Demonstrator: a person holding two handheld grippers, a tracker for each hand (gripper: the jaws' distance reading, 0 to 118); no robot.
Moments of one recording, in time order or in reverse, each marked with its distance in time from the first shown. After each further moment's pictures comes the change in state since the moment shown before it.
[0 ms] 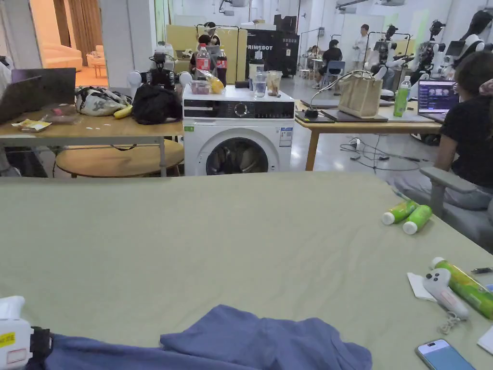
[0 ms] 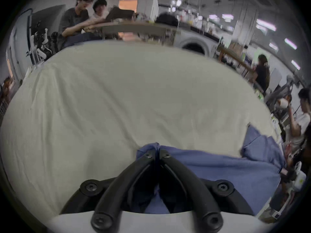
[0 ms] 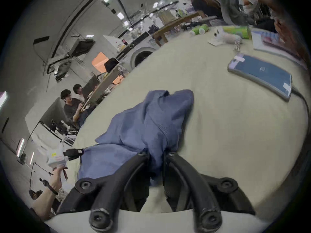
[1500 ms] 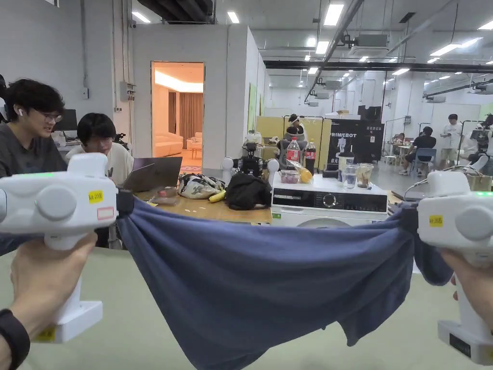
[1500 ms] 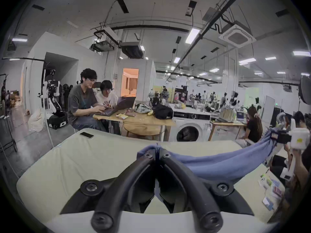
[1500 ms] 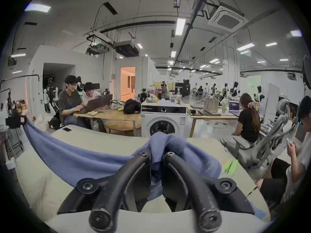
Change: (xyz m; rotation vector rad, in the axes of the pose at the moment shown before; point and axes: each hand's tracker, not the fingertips) left arm 0.034 0.243 0.136 0.537 0.023 -0.109; right arm -0.271 0.315 -0.080 0.390 -0.093 0.657
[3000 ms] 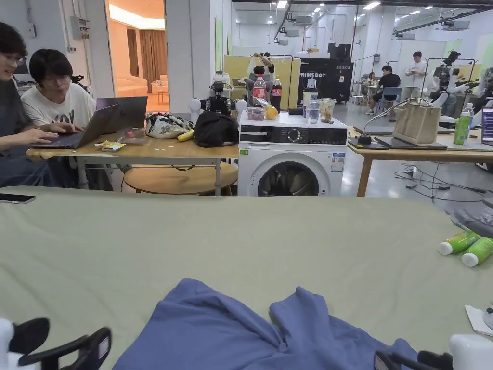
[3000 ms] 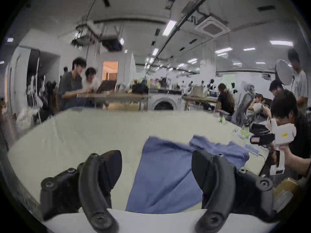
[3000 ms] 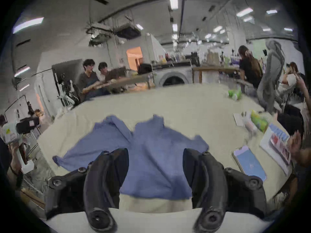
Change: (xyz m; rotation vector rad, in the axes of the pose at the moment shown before) left arm 0.043 -0.229 0.234 0.042 -0.202 -0.095; right arm 0.016 -0.277 0.229 -0.152 0.171 -0.122
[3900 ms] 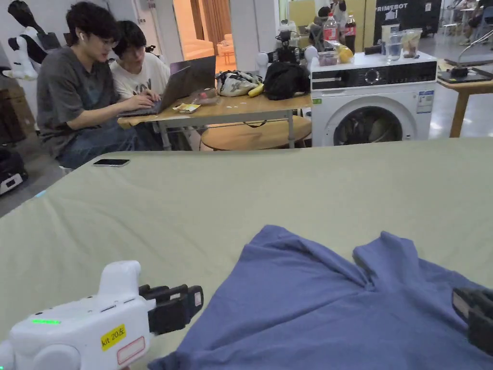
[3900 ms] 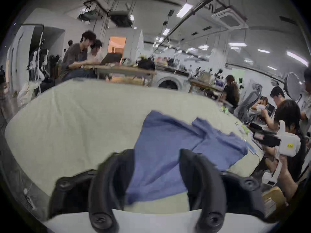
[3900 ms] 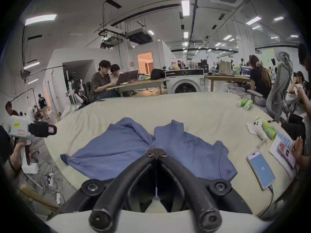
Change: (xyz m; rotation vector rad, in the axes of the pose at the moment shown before) left arm -0.049 -0.046 -0.011 -0.360 0.034 0.214; right arm -0.036 -0.020 -0.001 -0.011 0.062 0.054
